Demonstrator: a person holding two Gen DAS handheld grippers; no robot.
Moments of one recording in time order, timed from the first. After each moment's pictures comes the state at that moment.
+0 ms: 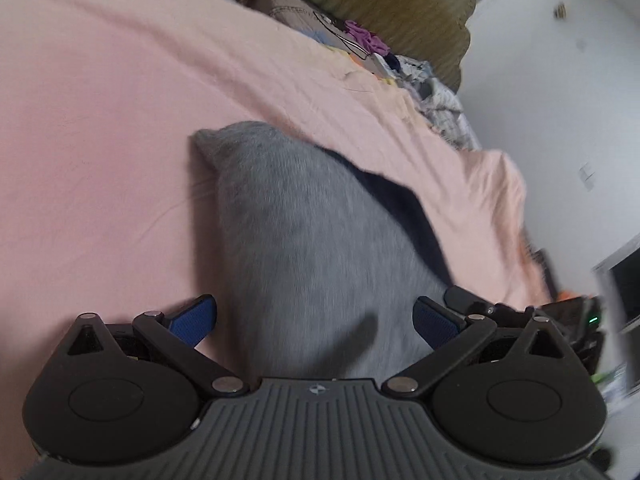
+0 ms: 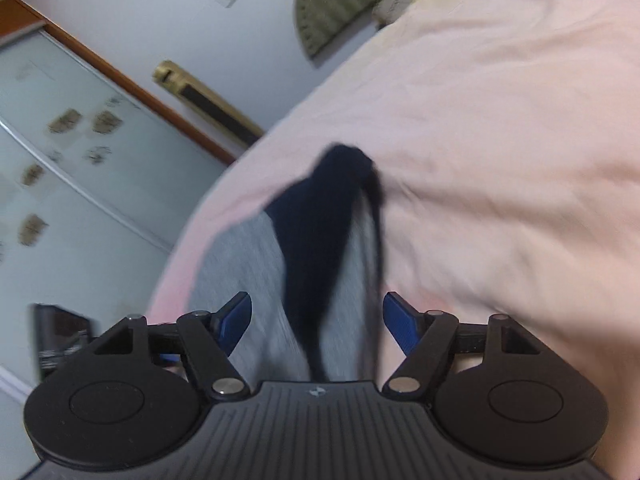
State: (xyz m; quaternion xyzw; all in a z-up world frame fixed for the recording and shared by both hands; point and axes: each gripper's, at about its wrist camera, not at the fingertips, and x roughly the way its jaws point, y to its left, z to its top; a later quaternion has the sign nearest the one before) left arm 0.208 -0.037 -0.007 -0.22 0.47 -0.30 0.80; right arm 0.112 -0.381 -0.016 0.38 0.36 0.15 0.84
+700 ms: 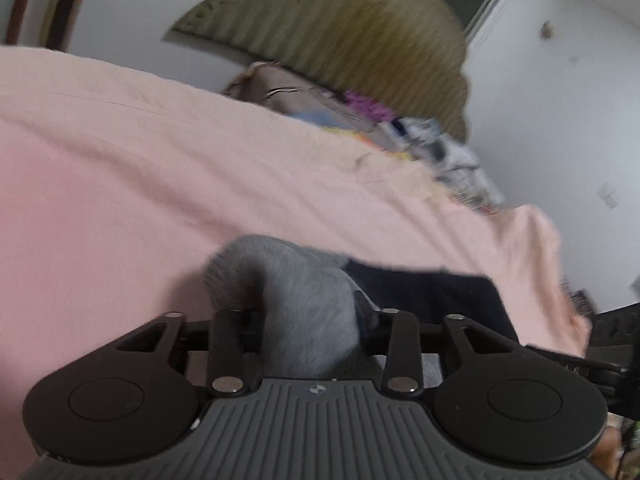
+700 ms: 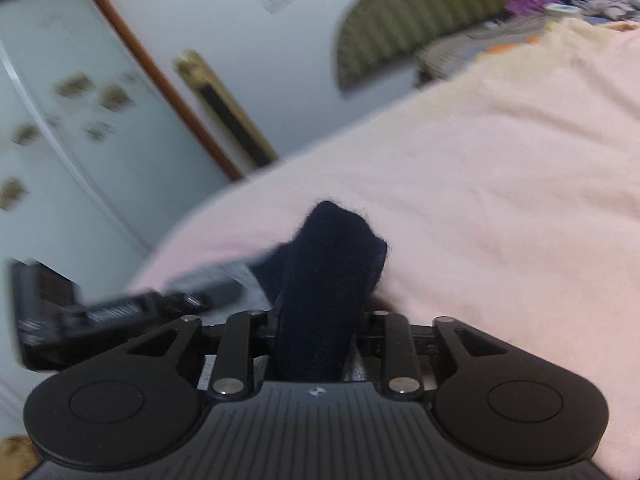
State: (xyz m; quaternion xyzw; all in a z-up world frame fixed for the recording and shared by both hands) left arm 0.279 -0.081 0.011 -0.16 0.36 -0.24 0.89; right arm 0.199 -0.352 0.002 0.26 0.34 0.12 0.90
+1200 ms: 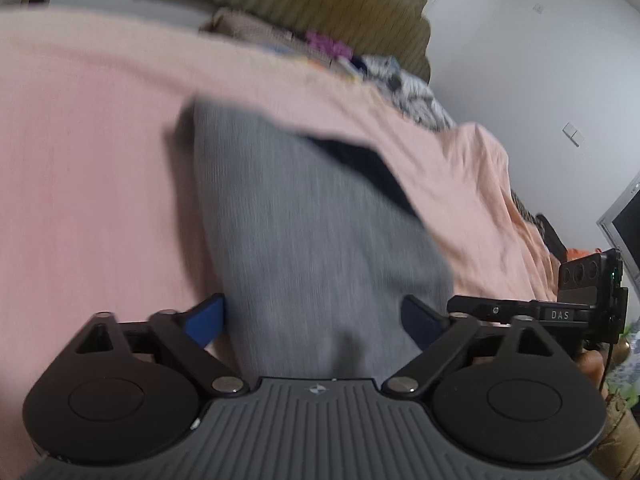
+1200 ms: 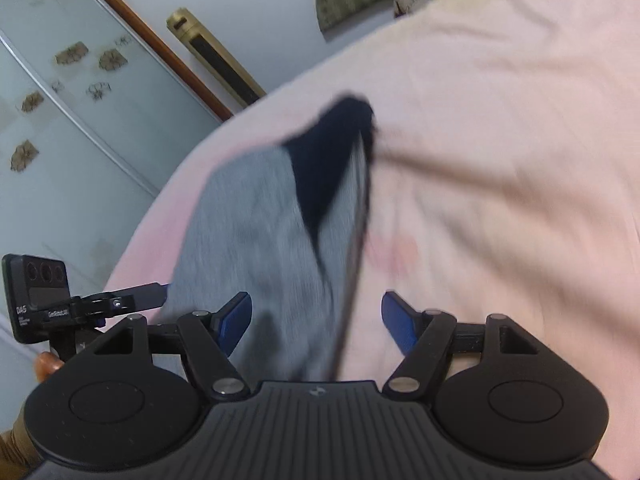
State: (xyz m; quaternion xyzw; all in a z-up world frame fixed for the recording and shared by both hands) left arm 0.124 -0.053 -0.002 -0.14 0.42 -0.32 0.83; right arm 0.043 -0.372 0.002 0.28 0.40 0.15 0.86
